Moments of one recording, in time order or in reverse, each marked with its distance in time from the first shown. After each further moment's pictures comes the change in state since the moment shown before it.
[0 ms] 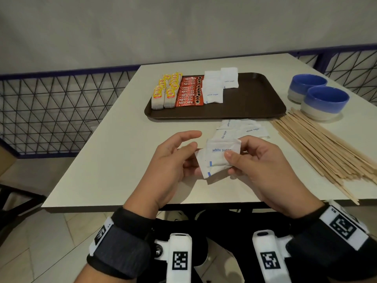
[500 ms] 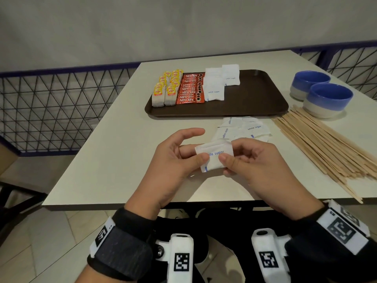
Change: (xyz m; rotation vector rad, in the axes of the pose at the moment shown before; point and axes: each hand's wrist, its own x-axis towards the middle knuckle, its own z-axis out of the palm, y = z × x) left_hand -0.002 -0.003 -0.002 0.079 -0.057 0.042; right_hand 0.000 0.002 0.005 -0.122 -0.058 -0.065
